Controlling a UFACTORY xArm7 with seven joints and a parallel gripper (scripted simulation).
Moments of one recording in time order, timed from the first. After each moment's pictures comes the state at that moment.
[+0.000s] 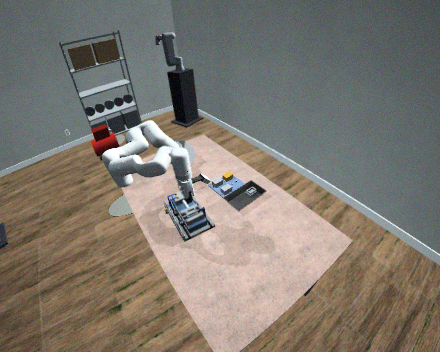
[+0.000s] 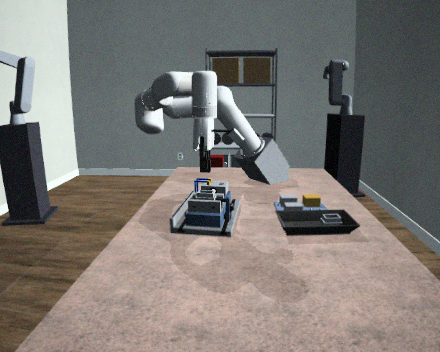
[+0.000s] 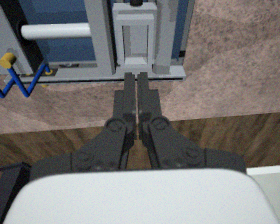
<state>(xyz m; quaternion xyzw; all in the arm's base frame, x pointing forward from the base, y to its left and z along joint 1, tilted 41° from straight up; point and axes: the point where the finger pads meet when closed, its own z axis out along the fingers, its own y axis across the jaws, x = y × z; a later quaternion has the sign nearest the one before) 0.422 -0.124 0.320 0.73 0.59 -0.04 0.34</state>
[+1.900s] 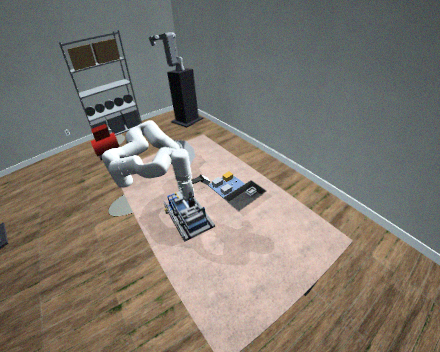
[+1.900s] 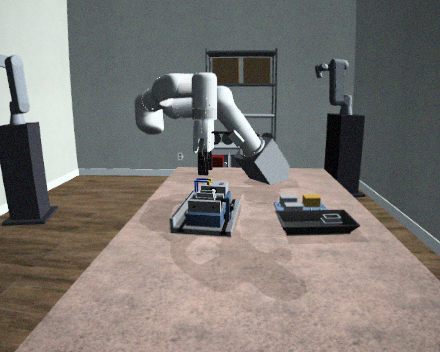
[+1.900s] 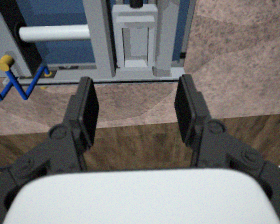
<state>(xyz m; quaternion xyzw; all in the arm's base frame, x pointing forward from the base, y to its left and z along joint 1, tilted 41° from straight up) 0.423 -0.127 0.316 0.73 0.59 -0.04 0.34</state>
